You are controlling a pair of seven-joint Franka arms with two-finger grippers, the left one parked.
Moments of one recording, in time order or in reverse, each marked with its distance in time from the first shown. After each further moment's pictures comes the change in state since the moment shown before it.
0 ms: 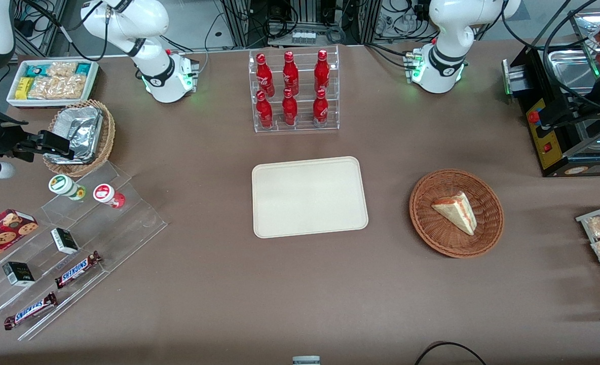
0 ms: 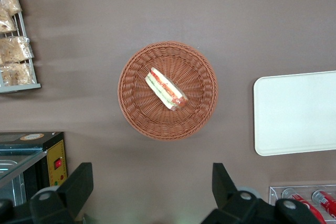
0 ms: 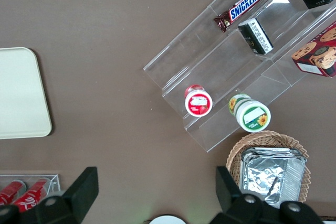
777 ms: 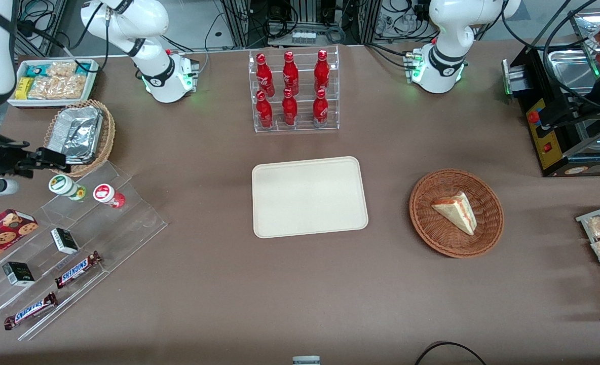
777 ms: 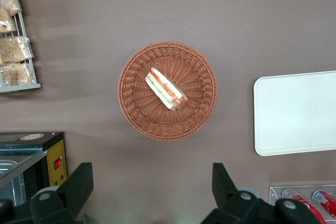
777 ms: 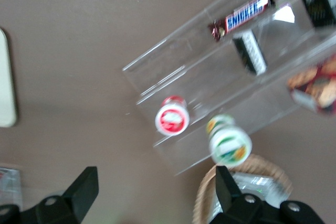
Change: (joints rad) arm -0.008 0.038 -0.117 -0.147 0.000 0.203 -0.357
